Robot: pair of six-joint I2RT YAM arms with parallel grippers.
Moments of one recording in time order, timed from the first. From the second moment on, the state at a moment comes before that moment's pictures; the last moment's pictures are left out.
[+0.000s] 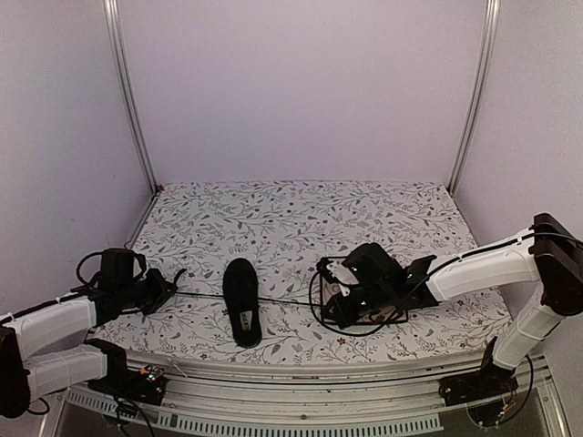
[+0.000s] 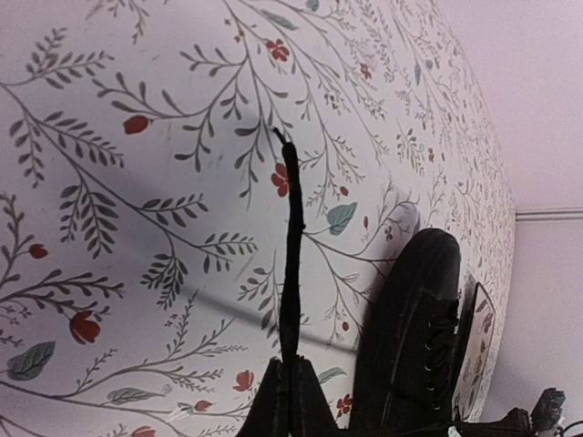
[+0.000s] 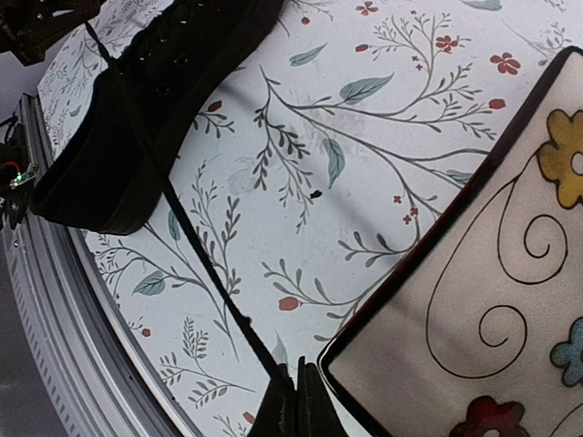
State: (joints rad) left arm -0.16 0.90 0.25 -0.07 0.20 -0.90; right arm 1.00 1.61 0.82 -0.06 -0.13 0.40
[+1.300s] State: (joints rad) left arm -0.65 1.12 0.40 -0.05 0.27 -0.46; right arm 0.99 1.60 0.85 0.01 -0.27 0.47
